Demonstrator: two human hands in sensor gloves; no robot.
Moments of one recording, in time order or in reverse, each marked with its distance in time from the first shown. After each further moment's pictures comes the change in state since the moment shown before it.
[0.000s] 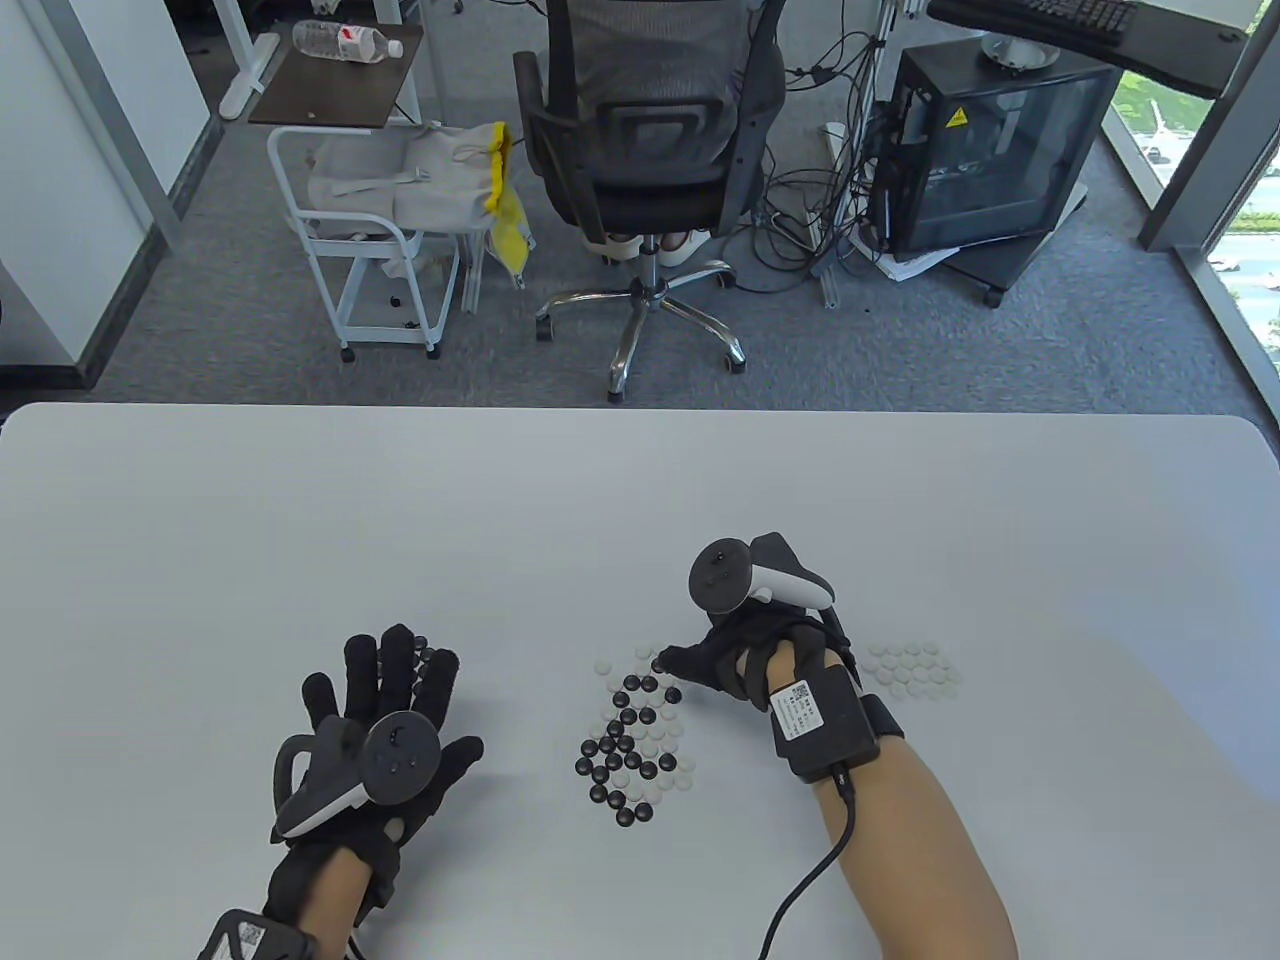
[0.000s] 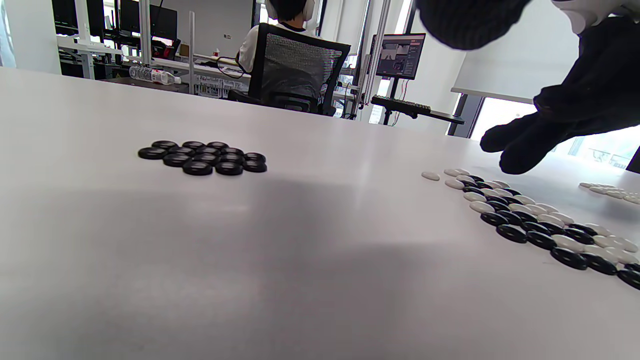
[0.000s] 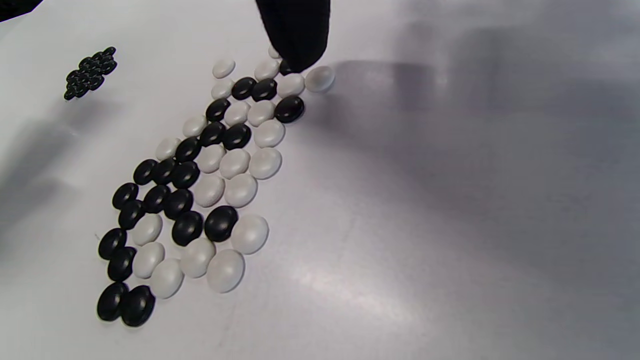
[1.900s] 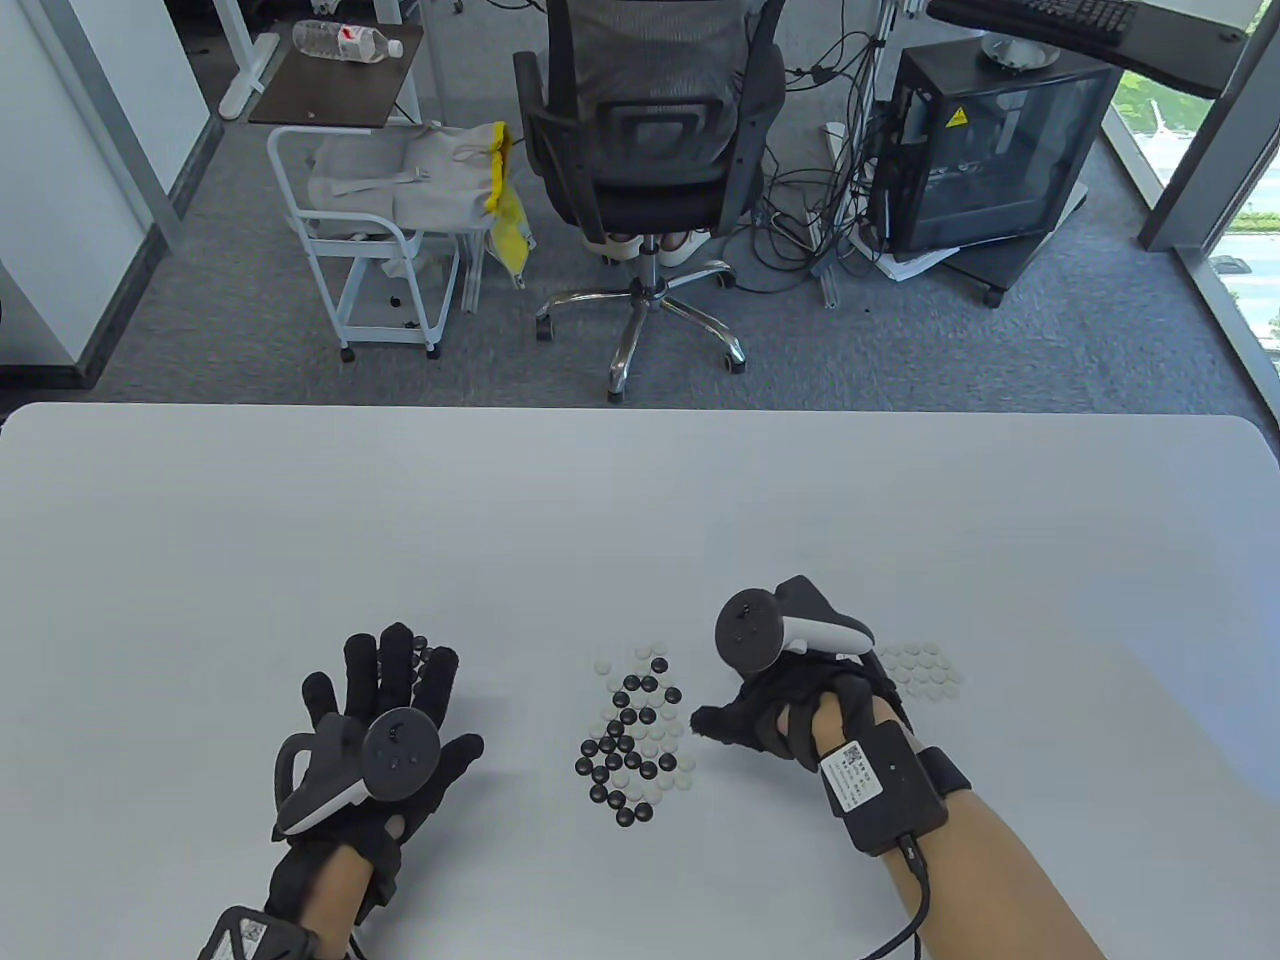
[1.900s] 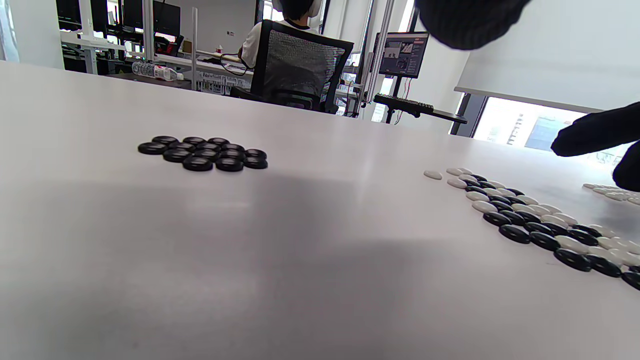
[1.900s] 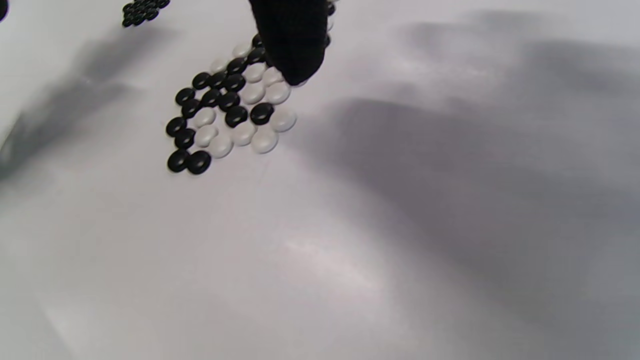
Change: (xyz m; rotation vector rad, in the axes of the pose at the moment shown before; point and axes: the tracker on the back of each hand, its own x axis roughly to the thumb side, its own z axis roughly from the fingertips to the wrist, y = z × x) left_hand -0.001 -0.001 -0.003 -0.007 0.007 0.009; right_hand 0.018 0.033 0.061 0.085 -0.073 0.127
